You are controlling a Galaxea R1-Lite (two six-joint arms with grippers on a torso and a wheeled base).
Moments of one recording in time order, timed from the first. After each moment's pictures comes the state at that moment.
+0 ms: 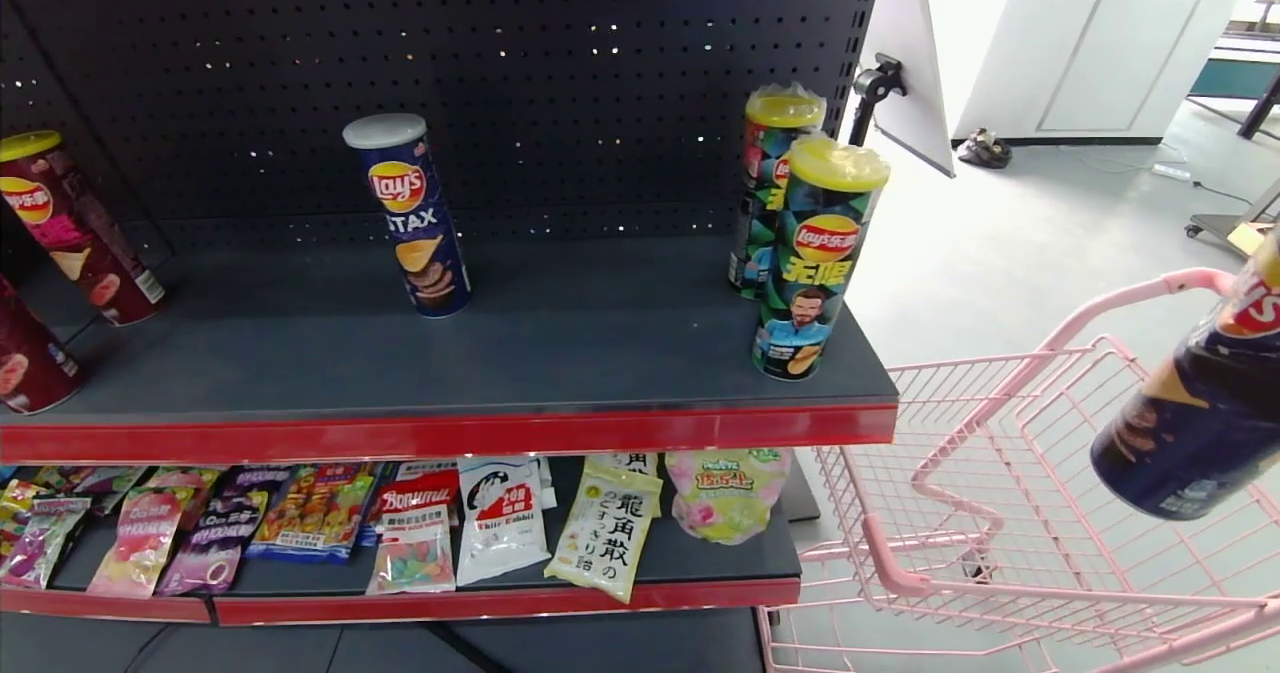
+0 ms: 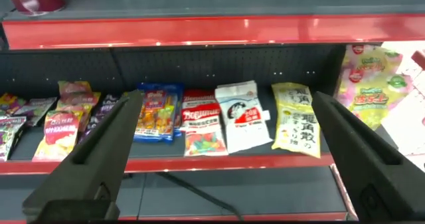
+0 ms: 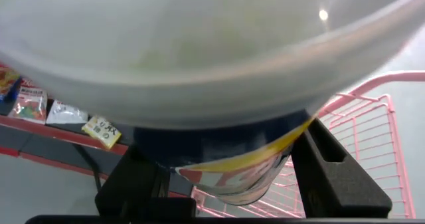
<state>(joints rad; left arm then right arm) 0.00 0.00 0.00 0.00 0.00 0.00 0.30 0.90 -0.71 0.00 -0.09 -0.12</state>
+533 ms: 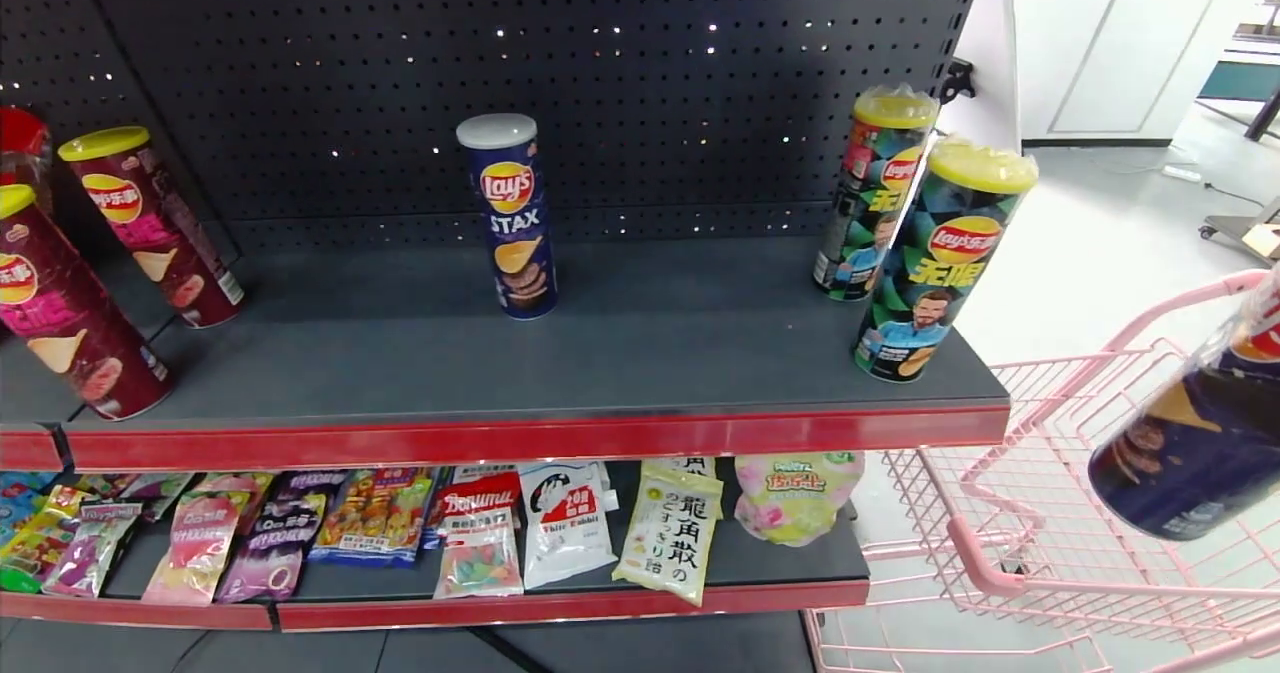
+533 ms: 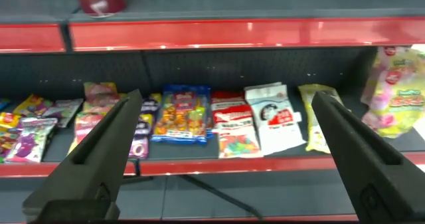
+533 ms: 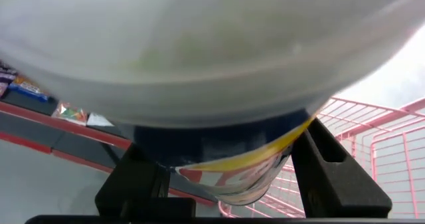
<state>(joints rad) 0.00 0.00 0.00 0.00 0.00 0.00 0.30 0.87 -0.69 0.01 -0.04 -0.12</state>
